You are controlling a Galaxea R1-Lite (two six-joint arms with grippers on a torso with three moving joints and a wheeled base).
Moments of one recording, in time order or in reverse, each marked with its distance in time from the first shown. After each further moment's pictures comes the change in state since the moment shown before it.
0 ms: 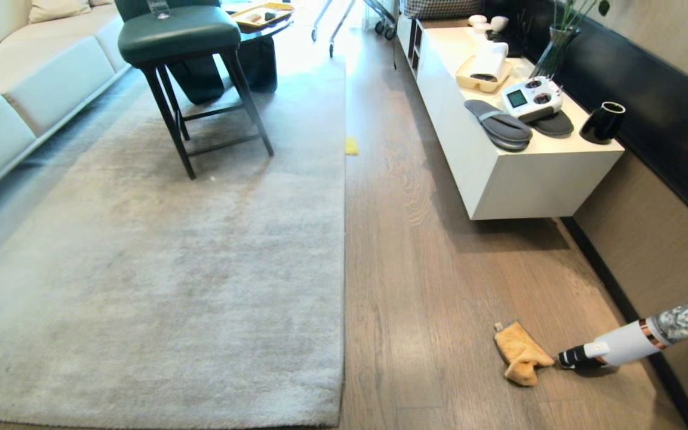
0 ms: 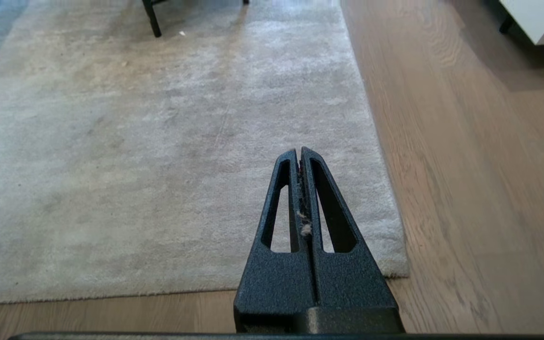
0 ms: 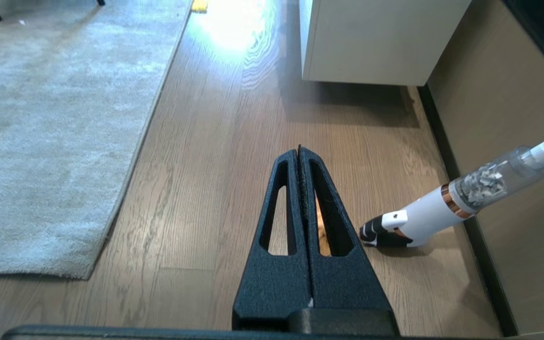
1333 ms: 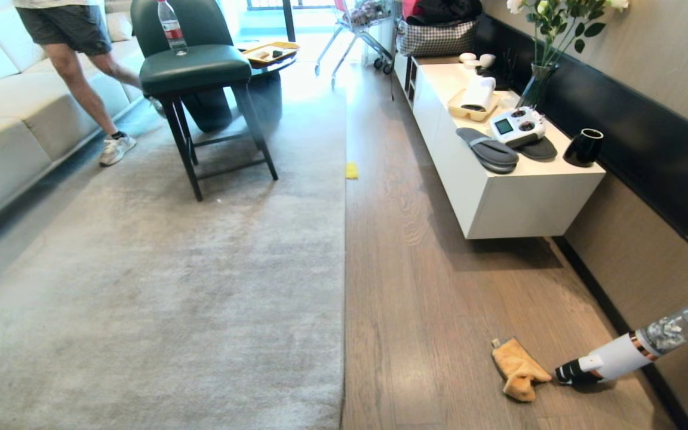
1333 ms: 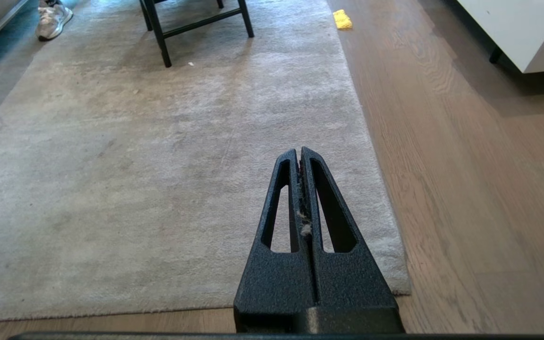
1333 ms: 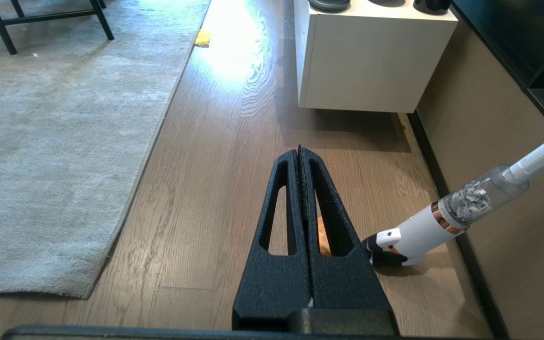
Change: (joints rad) left arm 0.000 0.000 0.000 0.000 0.001 0.006; right arm 0.000 0.000 0.000 0.000 0.000 0.000
